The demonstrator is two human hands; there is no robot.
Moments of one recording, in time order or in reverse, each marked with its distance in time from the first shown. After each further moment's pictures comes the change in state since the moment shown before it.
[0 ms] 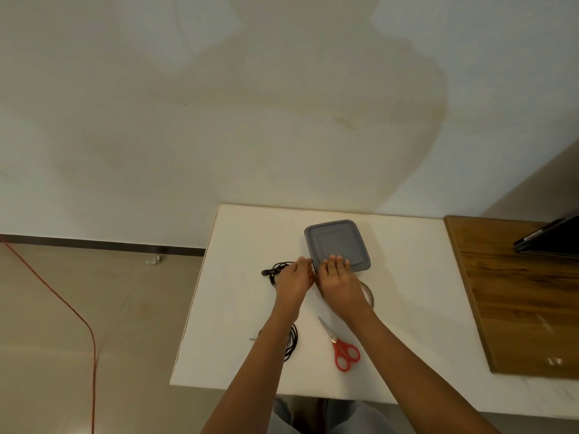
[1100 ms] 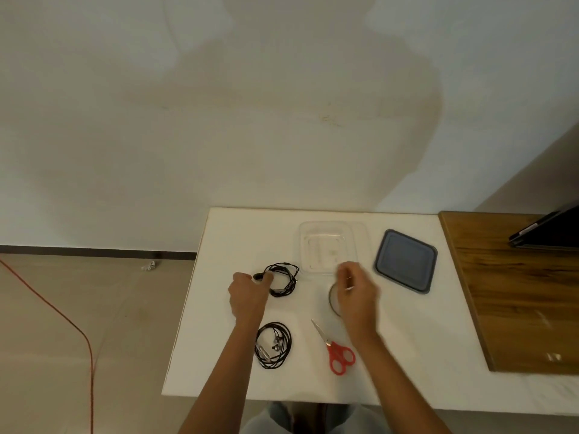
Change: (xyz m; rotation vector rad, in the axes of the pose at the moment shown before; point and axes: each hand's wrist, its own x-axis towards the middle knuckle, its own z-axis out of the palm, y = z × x) left_hand 0.008 -0.003 -0.055 0.547 0.455 -0.046; right_hand -0.034 0.006 -0.029 0.986 0.413 0.710
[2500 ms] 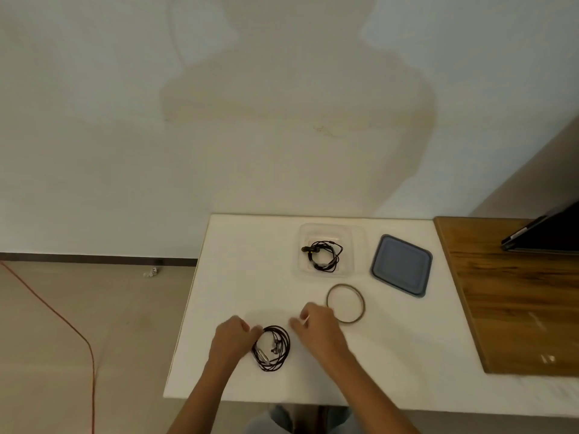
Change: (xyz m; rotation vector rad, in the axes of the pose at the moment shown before) left_hand -0.020 -0.060 -0.035 0.421 -0.222 0.114; right_hand -0.044 -0.021 0.016 -0.229 -0.658 0.147
